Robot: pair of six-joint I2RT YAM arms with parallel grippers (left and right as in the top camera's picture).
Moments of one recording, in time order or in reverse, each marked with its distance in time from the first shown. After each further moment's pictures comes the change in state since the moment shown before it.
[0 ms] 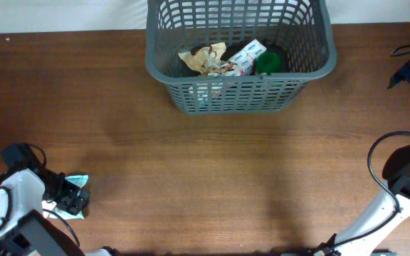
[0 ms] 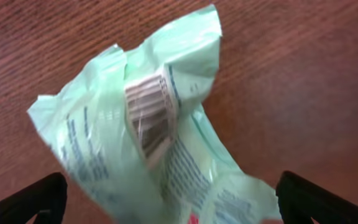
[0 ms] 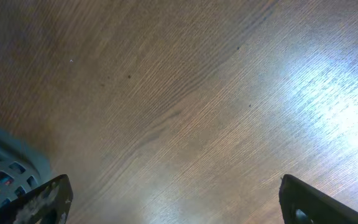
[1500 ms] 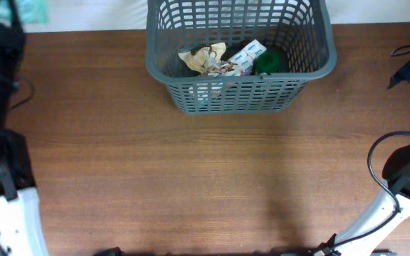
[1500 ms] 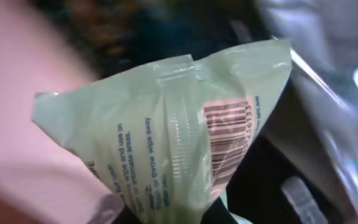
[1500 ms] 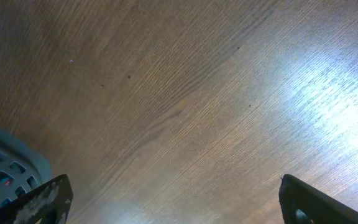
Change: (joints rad) left arm -0.376 -0.322 0.739 0.623 0.386 1.034; right arm 0.000 0.000 0.000 0.000 0.000 0.000
